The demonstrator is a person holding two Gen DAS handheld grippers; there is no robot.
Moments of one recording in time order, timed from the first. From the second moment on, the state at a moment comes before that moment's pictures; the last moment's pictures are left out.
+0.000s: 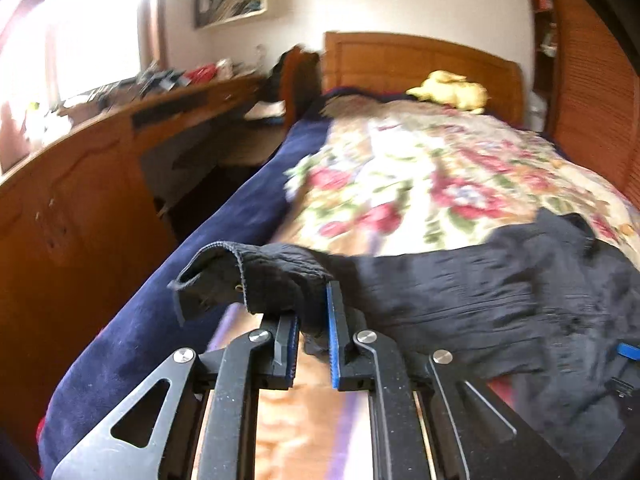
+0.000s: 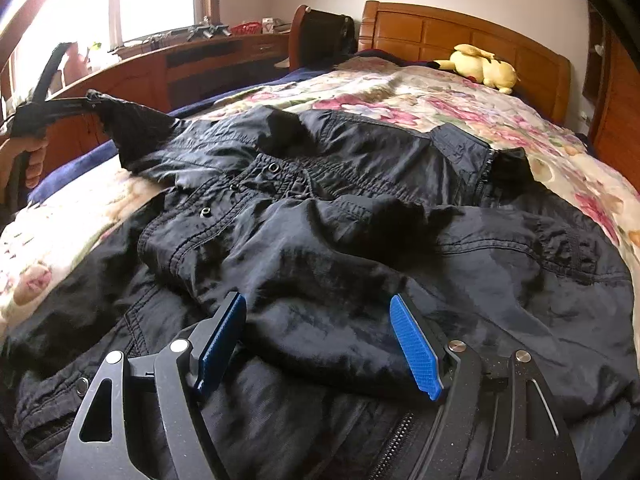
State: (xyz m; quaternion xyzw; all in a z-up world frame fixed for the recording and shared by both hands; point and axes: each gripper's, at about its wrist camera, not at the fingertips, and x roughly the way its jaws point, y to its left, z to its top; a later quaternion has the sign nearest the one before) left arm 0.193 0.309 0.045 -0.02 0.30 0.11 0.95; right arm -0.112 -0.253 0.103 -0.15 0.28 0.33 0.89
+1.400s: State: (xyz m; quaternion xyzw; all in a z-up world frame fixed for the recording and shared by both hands) left arm 0.085 0.039 0.048 0.06 0.29 -0.12 0.95; right arm -0.135 -0.352 0.154 -0.08 0.27 0.29 0.91
